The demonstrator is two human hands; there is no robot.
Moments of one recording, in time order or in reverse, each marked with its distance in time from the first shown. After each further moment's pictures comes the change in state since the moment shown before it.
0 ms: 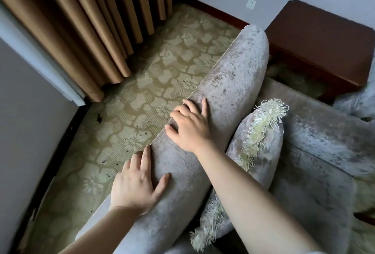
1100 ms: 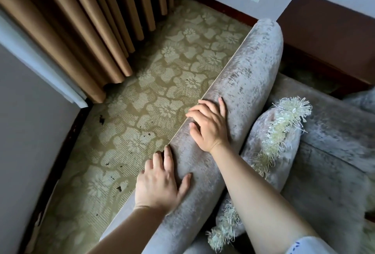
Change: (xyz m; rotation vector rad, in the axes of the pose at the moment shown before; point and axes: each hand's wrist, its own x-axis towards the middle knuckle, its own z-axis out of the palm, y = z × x) left_hand 0.041 0.019 0.002 0.046 -0.001 0.049; right_hand 0.025 0.037 0.017 0.139 0.240 -0.010
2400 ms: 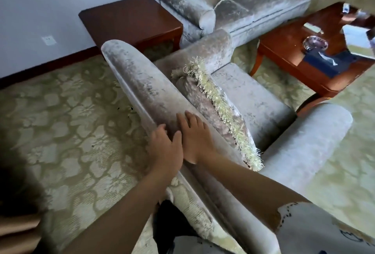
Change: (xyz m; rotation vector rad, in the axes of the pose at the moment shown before) left_hand 0.164 -0.010 -0.066 -0.602 -0.374 0.714; right_hand 0.003 -0.093 0.024 -0.185 0.134 1.248
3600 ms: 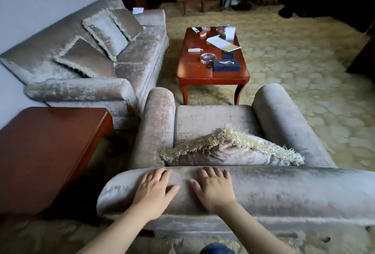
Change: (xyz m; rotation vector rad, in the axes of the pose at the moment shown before) left_hand 0.441 -0.009 -0.075 0.885 -0.808 1.279; right_hand 0.240 -0.132 0.013 0.014 0.191 1.004
